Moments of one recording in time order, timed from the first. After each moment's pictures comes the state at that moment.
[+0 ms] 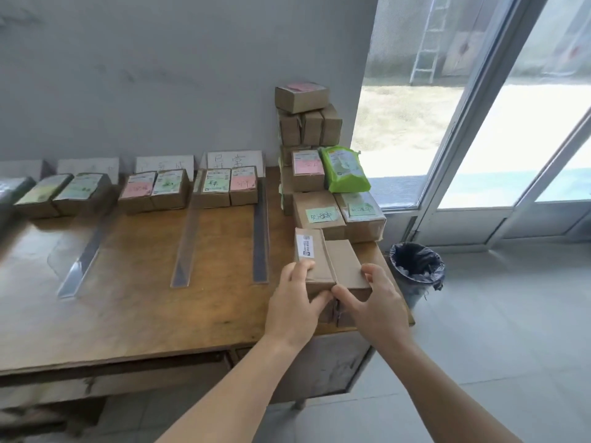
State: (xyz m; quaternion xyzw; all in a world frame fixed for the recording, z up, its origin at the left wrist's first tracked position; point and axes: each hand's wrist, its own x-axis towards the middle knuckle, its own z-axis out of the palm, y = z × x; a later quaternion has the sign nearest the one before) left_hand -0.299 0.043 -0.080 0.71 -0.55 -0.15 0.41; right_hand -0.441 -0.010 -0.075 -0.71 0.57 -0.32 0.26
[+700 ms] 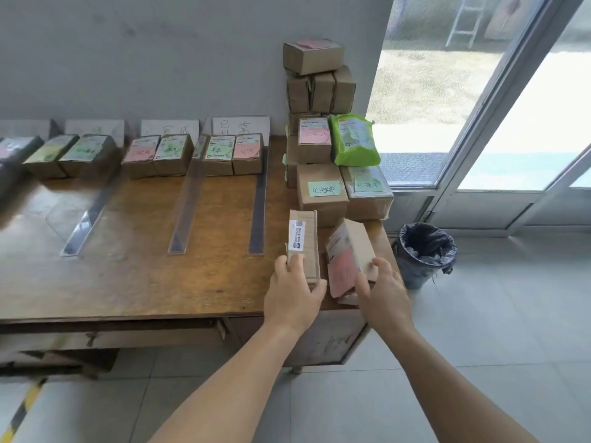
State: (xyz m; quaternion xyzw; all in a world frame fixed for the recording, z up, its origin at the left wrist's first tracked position) left_hand -0.326 0.035 -0.111 0.82 -0.48 -0.13 0.29; right_hand -0.468 -0.038 -0.119 -0.70 0.61 -0.21 0.29
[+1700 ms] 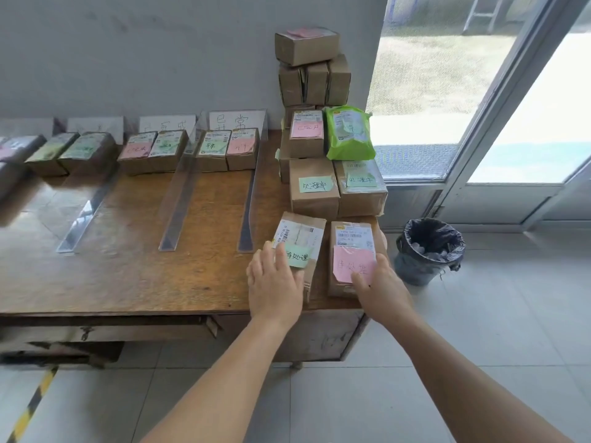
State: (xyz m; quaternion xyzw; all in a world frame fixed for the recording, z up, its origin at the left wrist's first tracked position) left_hand -0.333 0.014 -0.127 0.87 -0.46 -0.04 0.18; right_hand -0.492 -0.071 -0.117 -0.73 0.61 -0.10 0.30
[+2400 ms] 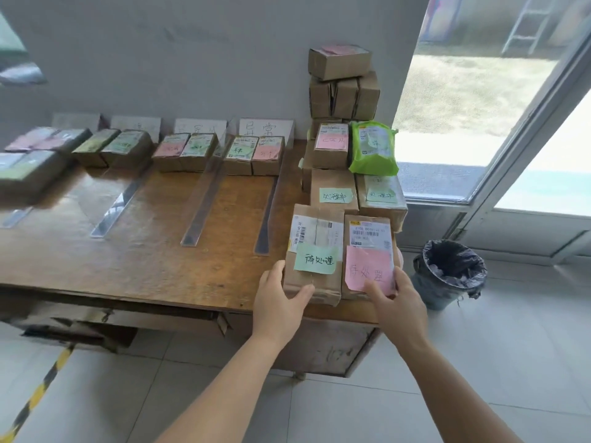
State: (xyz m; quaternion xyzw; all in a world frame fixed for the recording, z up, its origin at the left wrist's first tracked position) left_hand -0.336 0.042 -0.118 0.82 -0.34 -0.19 0.42; right_hand -0.498 -0.061 -0.109 -0.68 0.56 -0.26 0.40
